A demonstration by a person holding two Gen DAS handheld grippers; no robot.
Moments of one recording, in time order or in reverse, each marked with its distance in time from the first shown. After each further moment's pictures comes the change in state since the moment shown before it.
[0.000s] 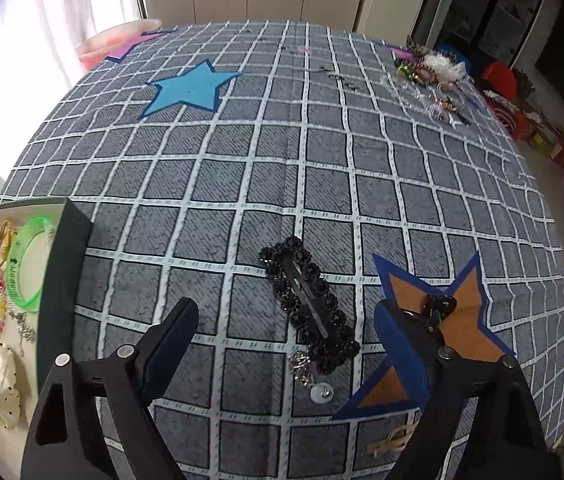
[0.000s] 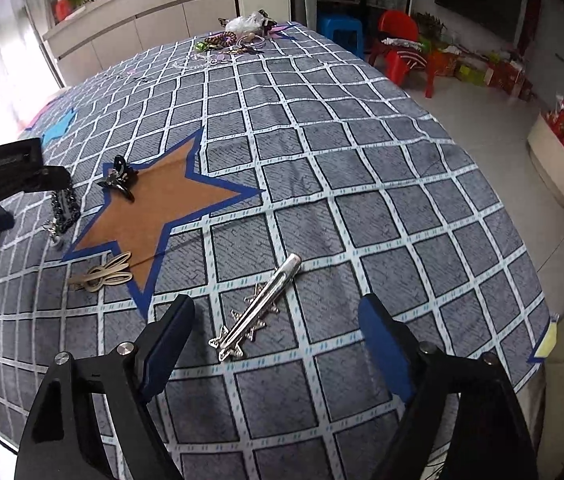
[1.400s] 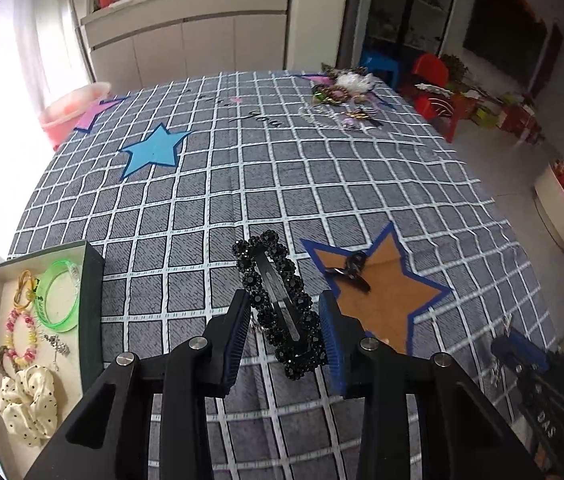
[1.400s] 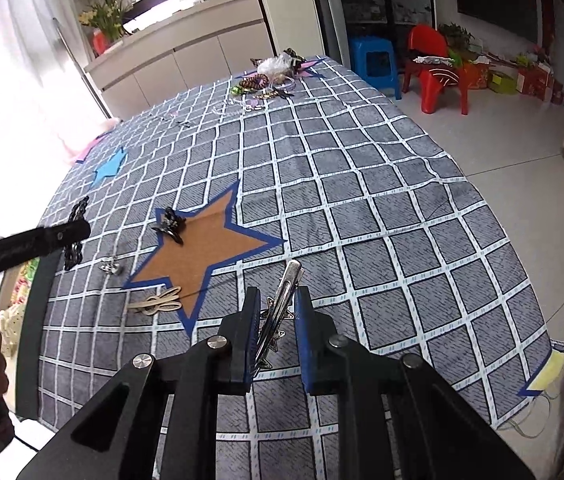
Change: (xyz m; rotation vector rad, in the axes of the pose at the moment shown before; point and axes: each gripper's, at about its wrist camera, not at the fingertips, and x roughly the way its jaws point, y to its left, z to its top) left arm -0.084 -0.013 -0.039 0.234 -0.149 -0.113; right arm -0.040 -0.029 0.016 0.015 -0.094 0.223
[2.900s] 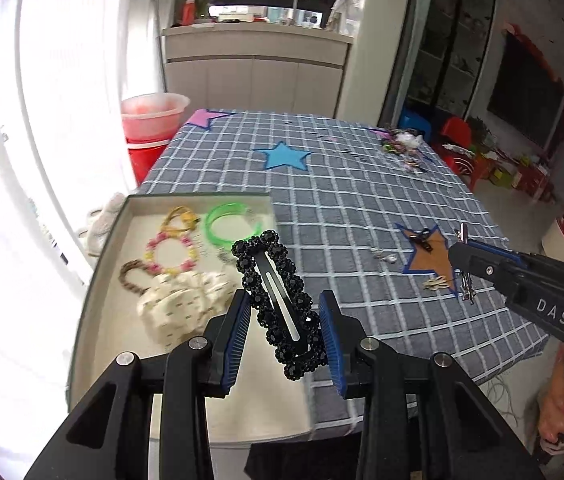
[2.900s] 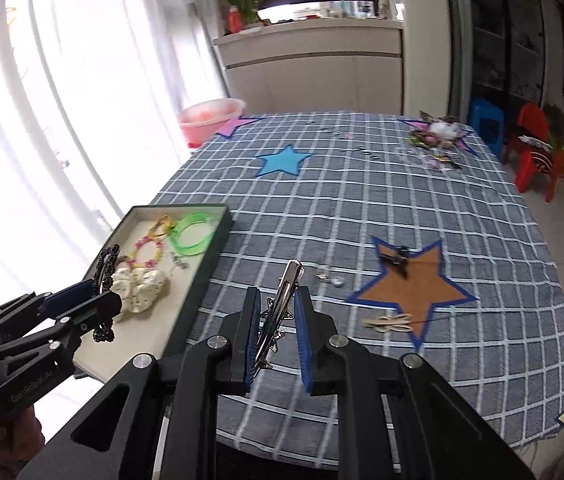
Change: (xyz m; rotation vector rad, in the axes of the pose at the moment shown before) left arm -0.140 0.150 -0.120 -0.166 -0.176 0.064; right arm -0.059 0.199 -0.012 -0.345 -0.034 0.231
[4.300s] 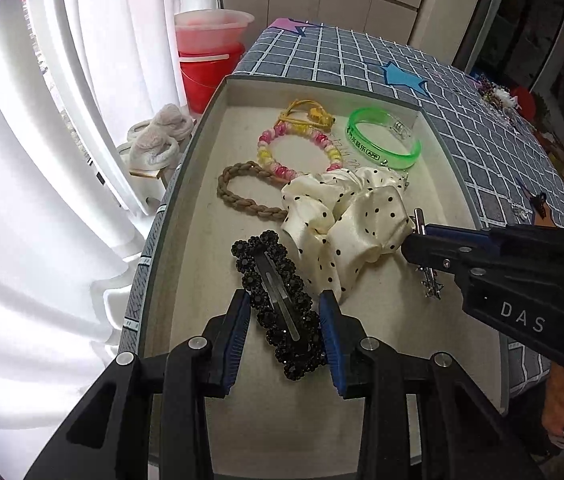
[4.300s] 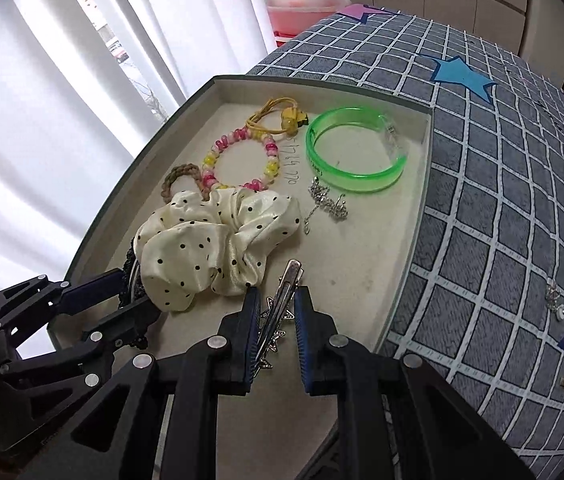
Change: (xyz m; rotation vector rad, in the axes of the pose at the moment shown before) left arm 0.088 0.113 -0.027 -0.113 0.262 0.122; right arm 0.172 0.131 0.002 -0.196 0.372 0.180
